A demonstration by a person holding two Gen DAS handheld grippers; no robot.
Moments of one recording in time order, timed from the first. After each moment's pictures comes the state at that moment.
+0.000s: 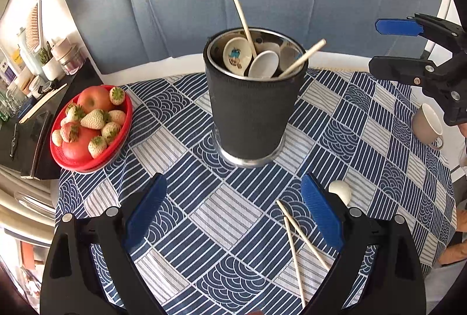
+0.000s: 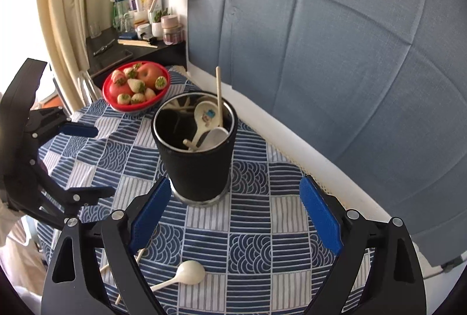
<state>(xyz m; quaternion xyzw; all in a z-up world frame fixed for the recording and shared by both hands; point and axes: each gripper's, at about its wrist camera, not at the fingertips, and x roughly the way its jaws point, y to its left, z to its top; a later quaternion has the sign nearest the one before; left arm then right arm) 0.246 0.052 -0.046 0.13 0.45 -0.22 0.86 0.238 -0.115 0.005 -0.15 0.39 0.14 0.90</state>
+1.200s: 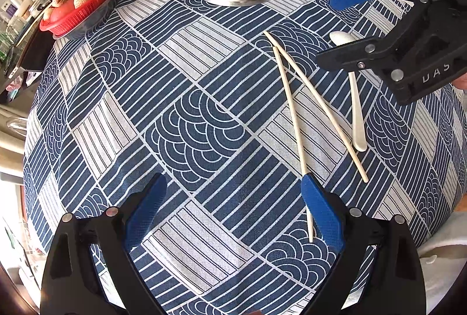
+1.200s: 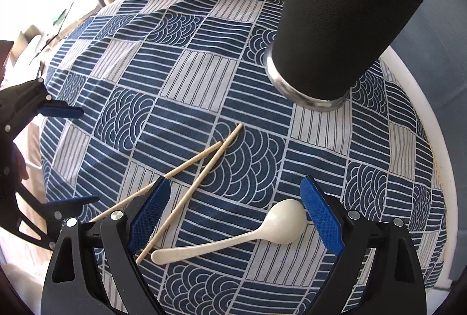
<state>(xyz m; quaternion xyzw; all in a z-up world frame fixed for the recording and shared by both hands) 0.131 0.076 -0.154 0.15 0.57 -0.17 0.79 0.203 -0.042 -0.137 -0.21 0.54 0.24 0.77</state>
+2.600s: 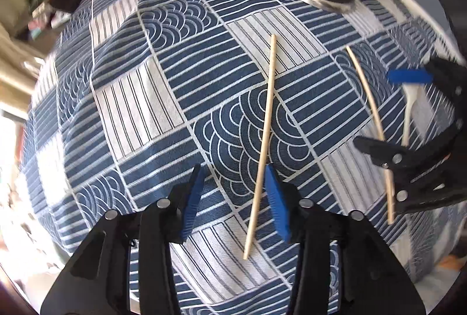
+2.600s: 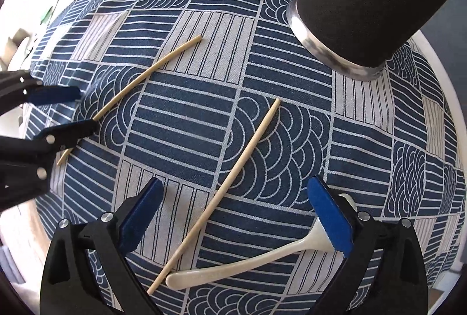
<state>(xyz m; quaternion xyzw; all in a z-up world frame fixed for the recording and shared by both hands) 0.167 0.110 -0.171 0.05 0.62 -0.06 0.78 0.210 -0.016 -0.186 -0.19 0.59 0.21 0.75</state>
